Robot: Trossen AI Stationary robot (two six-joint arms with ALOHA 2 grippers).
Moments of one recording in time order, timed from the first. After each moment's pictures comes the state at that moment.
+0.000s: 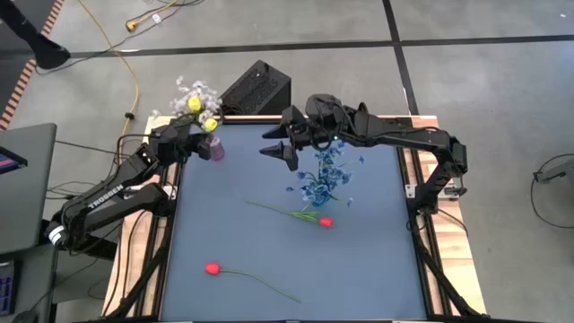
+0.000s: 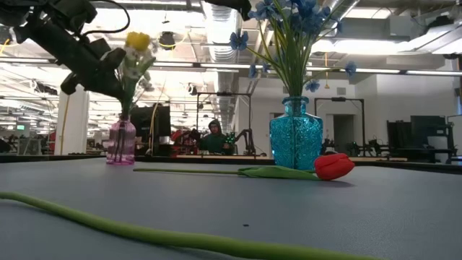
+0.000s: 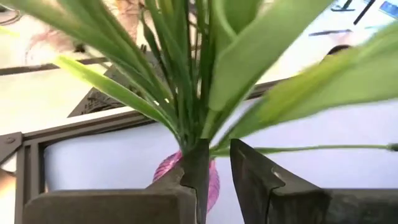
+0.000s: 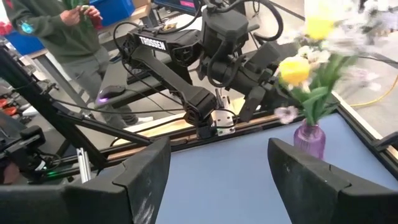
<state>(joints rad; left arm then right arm) 0.82 0.57 0.45 -0.32 -0.16 -0.33 -0.19 1.70 1.73 -0.28 -0.24 0.24</state>
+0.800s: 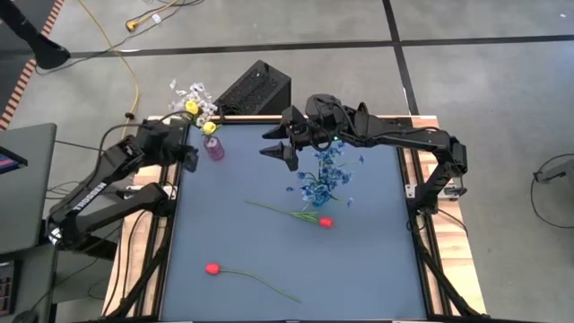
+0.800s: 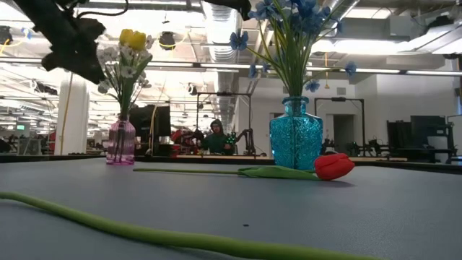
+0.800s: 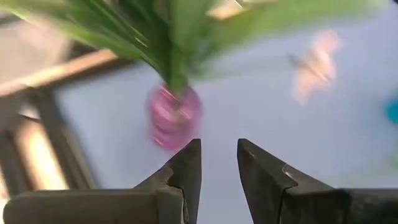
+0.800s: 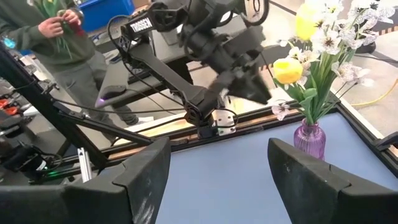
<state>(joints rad) 0.82 0.57 0.75 -0.90 -0.01 -0.24 -0.19 1.70 1.73 -0.29 -0.24 0.24</state>
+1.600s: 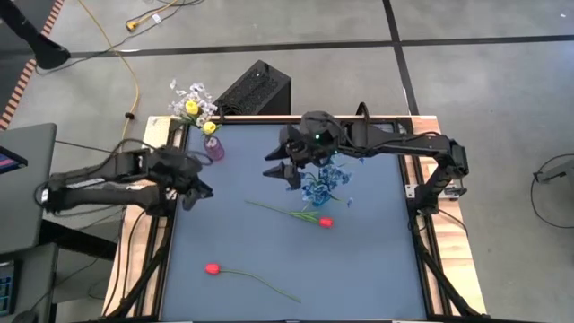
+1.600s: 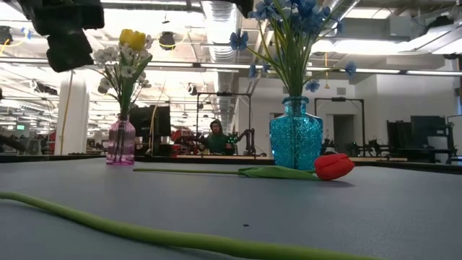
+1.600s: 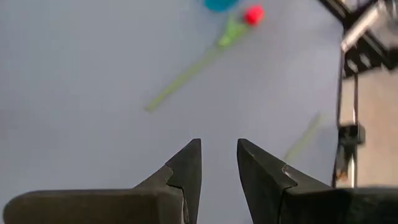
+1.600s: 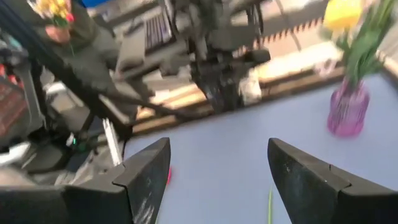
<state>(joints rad) 0.24 0.60 0.73 -0.88 0.24 -0.48 -0.10 1.70 1.73 -0.40 -0.24 0.30</state>
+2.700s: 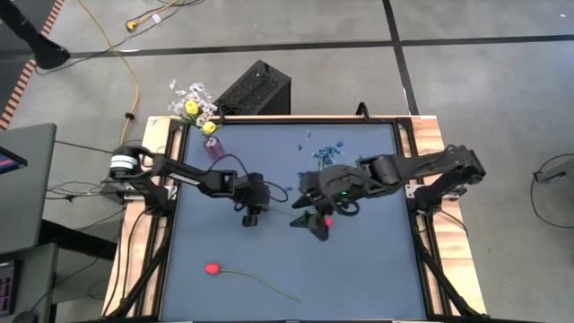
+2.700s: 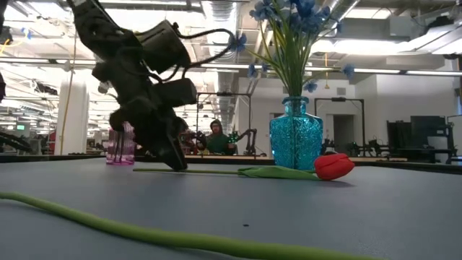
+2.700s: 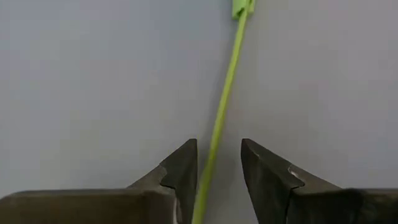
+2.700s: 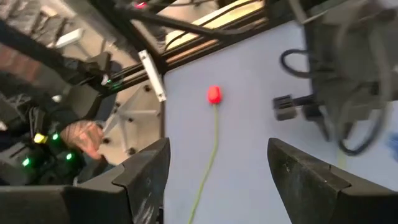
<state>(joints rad) 0.08 1.64 0.70 0.03 0.10 0.10 0.24 1.61 1.73 -0.70 -0.03 0.55</state>
